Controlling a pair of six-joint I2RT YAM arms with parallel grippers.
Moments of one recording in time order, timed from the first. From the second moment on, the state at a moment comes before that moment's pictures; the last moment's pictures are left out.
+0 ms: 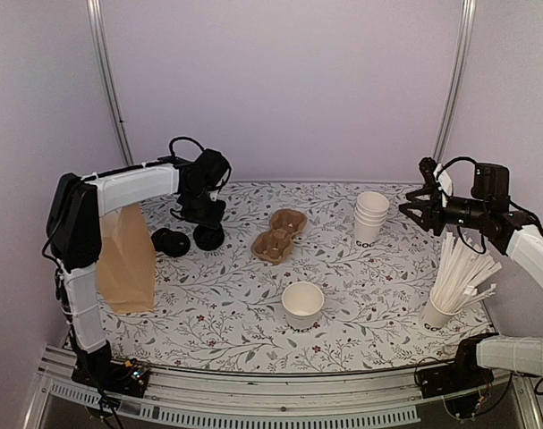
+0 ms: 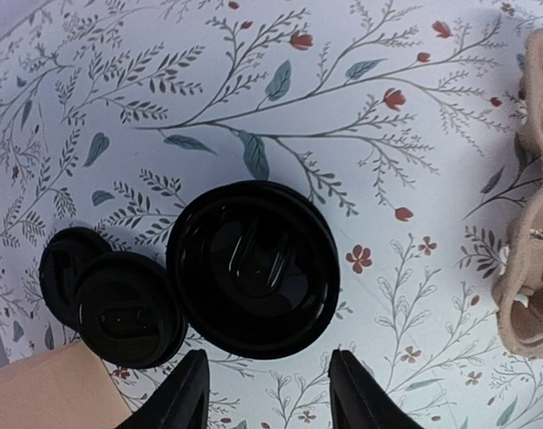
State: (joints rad) left arm -0.54 1.99 1.65 -0.83 -0.27 -0.25; right arm 0.09 1.02 0.84 -0.25 -0.69 -0.44
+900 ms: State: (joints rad) left arm -0.37 1.97 1.46 -0.79 -0.37 -0.29; right arm 0.09 1.03 0.84 -0.26 -0.71 -0.46
